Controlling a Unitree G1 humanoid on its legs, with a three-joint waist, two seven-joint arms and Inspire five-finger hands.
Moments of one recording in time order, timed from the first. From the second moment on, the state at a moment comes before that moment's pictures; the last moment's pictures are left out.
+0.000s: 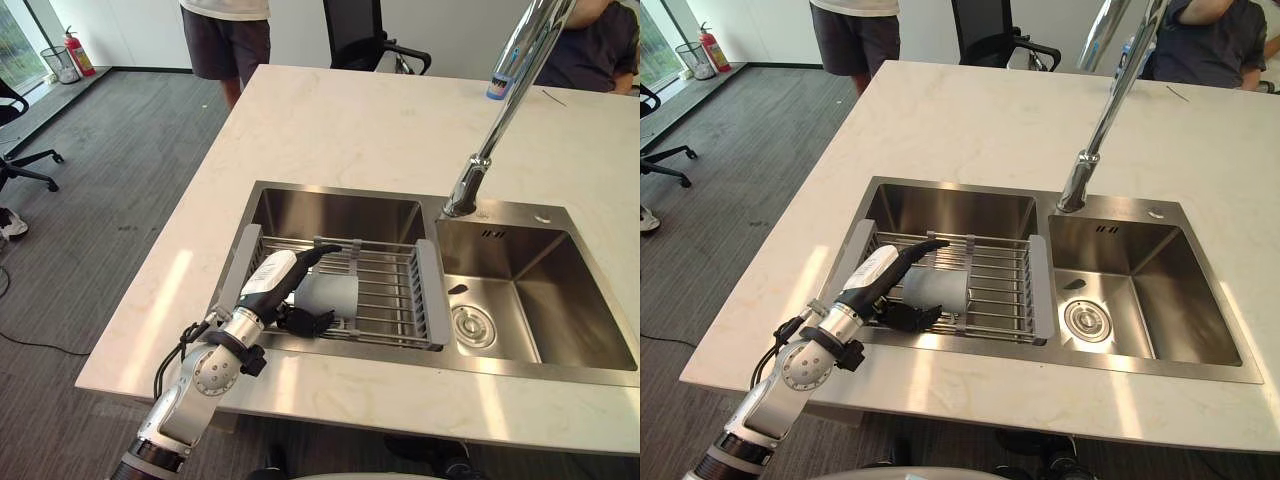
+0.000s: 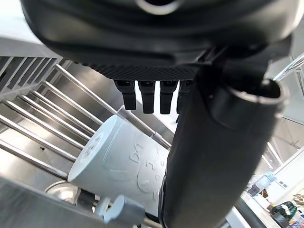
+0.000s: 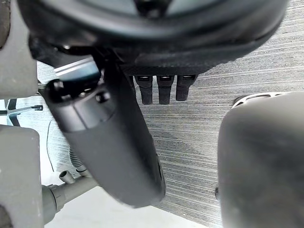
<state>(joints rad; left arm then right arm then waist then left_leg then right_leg) -0.02 0.43 -0.26 -0.14 0.47 -0.15 -0.08 0.22 -0.12 -0.05 0.86 0.12 -0.10 0.11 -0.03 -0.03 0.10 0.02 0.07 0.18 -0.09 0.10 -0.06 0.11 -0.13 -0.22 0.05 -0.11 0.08</state>
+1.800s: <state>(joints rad) 0.12 0.21 -0.13 -0.40 -0.28 -0.11 -0.04 0.21 -0.12 -0.06 0.89 0.14 -0.07 0.11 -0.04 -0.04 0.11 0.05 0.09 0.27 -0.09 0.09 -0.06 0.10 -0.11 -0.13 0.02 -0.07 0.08</state>
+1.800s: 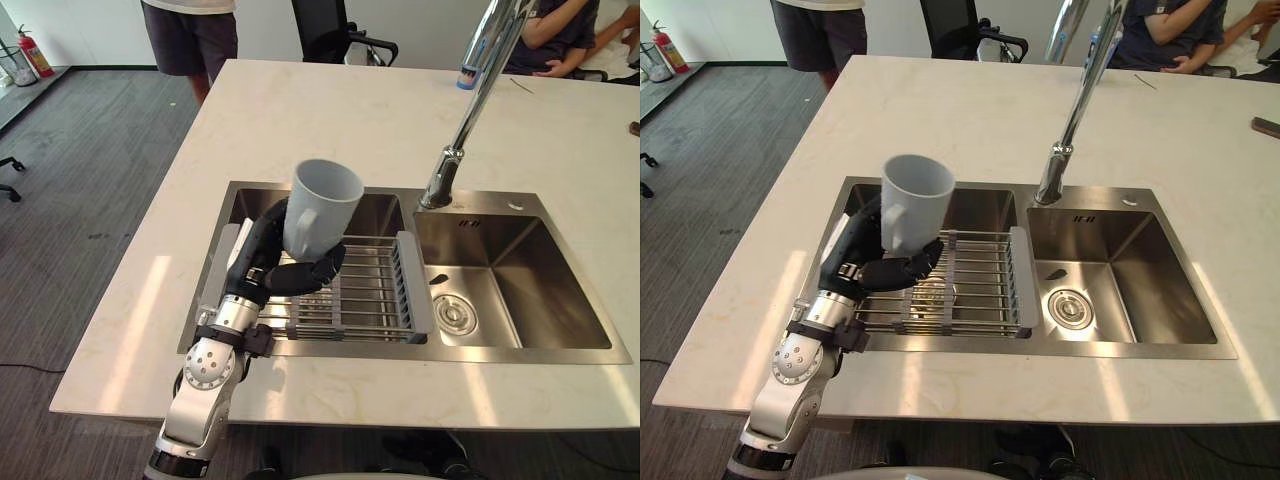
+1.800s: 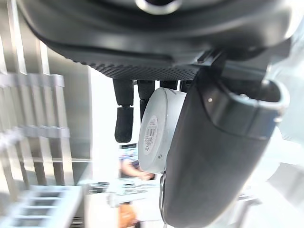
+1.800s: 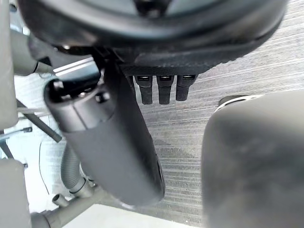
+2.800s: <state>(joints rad) 0.31 0.06 -0.13 -0.55 -0.30 -0.16 0.02 0.17 -0.18 -0.08 0.76 0.13 -0.08 0.01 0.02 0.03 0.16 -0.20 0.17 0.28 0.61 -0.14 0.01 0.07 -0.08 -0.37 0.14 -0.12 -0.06</state>
